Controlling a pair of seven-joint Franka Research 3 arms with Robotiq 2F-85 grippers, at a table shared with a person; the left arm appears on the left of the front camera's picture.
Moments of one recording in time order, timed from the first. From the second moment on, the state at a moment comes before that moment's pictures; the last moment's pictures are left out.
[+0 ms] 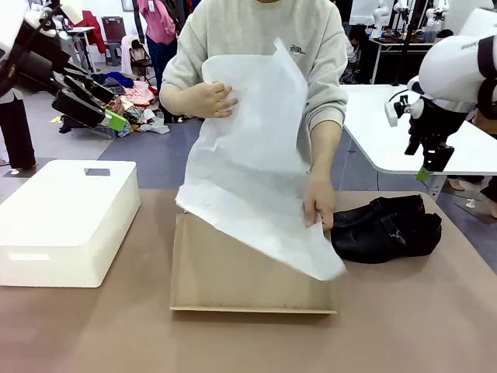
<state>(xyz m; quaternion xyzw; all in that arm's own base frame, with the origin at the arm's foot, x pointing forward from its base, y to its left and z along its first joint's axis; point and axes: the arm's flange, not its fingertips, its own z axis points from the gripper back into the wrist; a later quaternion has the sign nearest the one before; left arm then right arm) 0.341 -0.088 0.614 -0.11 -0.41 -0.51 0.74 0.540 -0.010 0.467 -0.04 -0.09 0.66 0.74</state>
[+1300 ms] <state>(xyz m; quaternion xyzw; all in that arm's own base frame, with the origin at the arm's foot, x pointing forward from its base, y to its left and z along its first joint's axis) 0.341 -0.088 0.614 -0.11 -0.41 -0.51 0.74 0.592 -0.020 0.381 0.01 -0.07 0.66 0.74</state>
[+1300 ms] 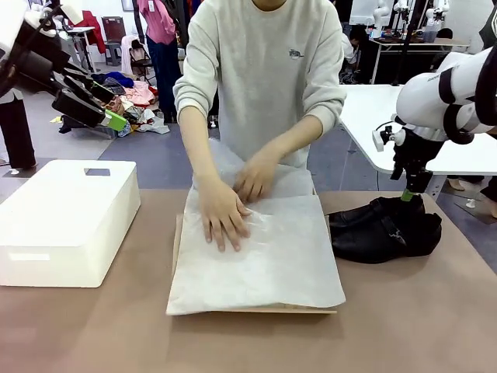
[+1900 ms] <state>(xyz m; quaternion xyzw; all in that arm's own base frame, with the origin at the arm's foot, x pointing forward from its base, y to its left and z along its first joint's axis) 0.341 -0.088 0.614 -0.11 -0.41 -0.51 0.74 0.603 -0.025 0.360 0.02 -0.07 0.66 0.74</state>
